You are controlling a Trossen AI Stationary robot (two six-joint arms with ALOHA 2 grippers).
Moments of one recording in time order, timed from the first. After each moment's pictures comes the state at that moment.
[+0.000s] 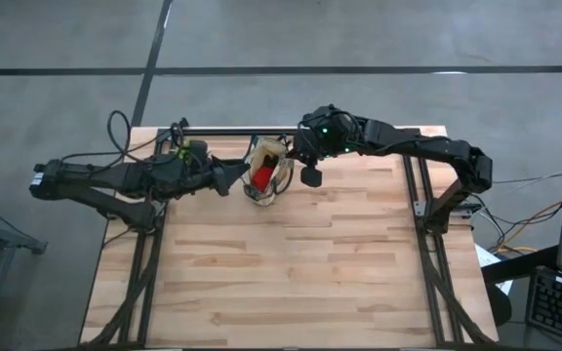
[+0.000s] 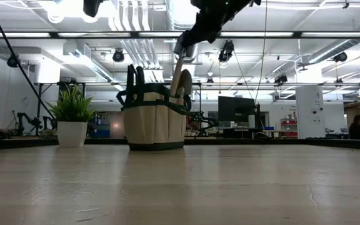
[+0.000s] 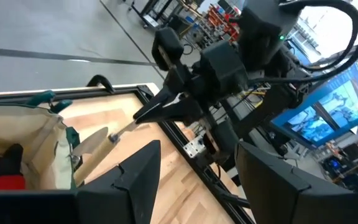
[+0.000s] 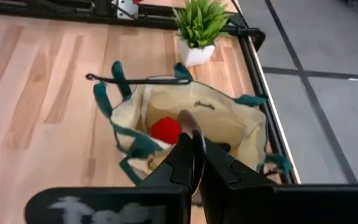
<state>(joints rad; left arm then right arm) -0.09 0.96 1.03 -0.20 -0.53 -0.84 -0.30 1.62 1.53 -0.55 -0.11 -0.24</state>
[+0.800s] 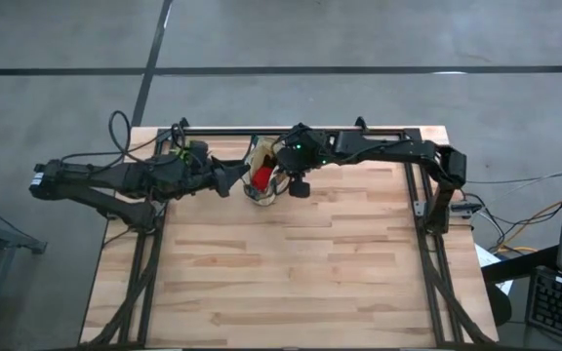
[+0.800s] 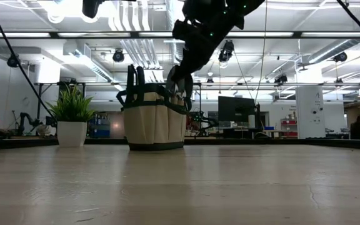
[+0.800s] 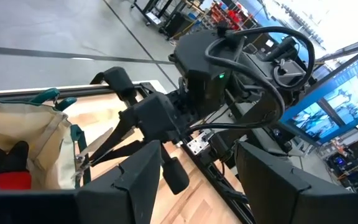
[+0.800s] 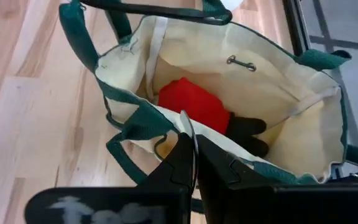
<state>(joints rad) -0.09 0.96 1.03 -0.22 -0.53 -0.84 -0.27 1.82 1.53 -0.53 -0.08 -0.29</state>
